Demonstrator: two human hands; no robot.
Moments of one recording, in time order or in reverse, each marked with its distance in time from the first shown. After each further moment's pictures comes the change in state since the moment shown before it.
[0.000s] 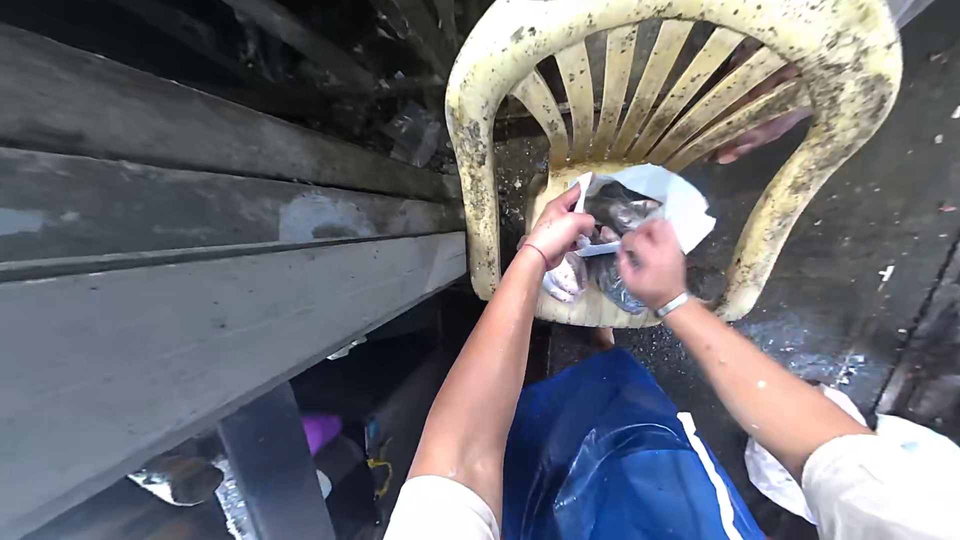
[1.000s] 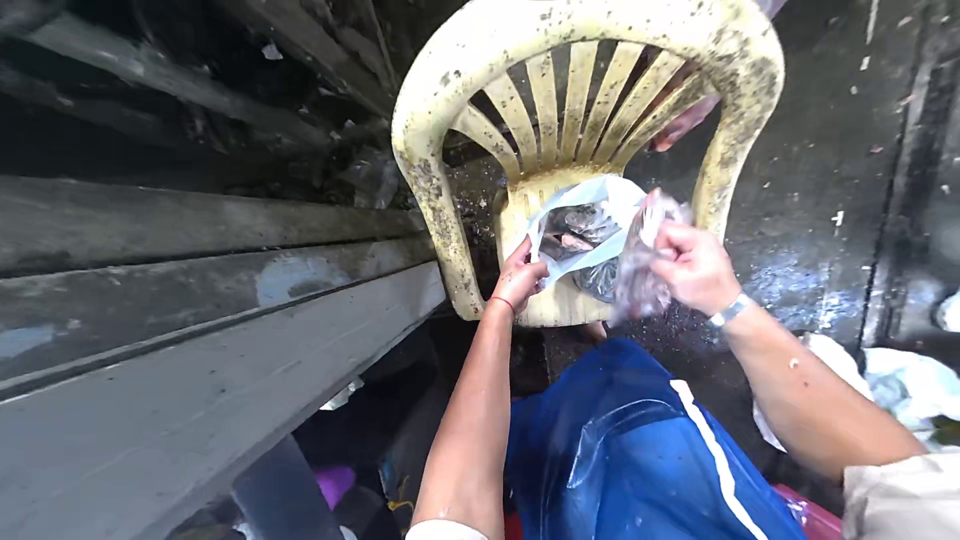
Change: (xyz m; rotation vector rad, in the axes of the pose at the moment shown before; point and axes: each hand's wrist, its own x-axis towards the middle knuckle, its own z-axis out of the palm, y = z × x) left_hand -0.030 -0.054 -0.003 -0.008 -0.008 -0.122; right_hand -0.034 -0.034 -0.133 0.472 0.007 0.332
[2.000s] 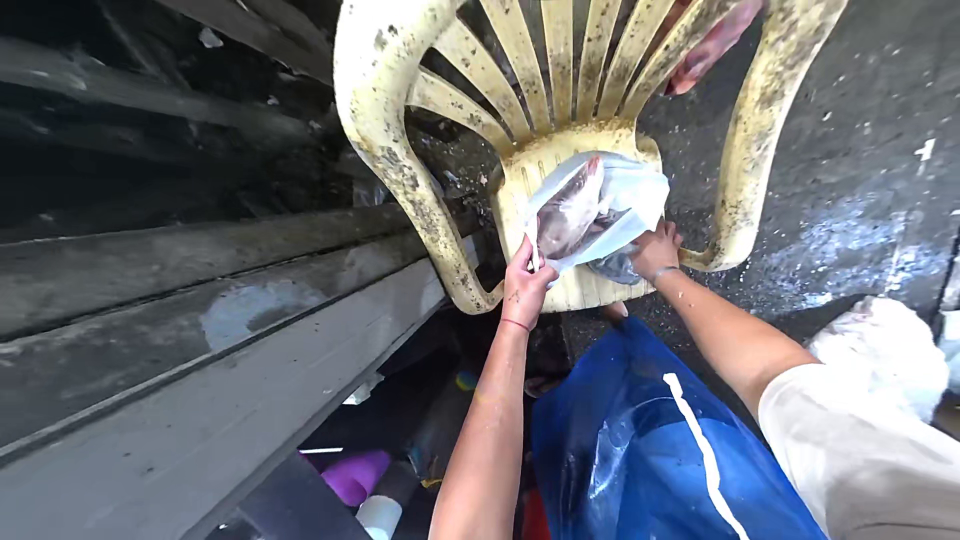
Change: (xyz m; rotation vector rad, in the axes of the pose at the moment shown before) left_hand -0.008 -0.032 0.021 0.017 0.120 0.227; right_hand 0.015 0.233 0.120 -0.532 -0.157 0.570
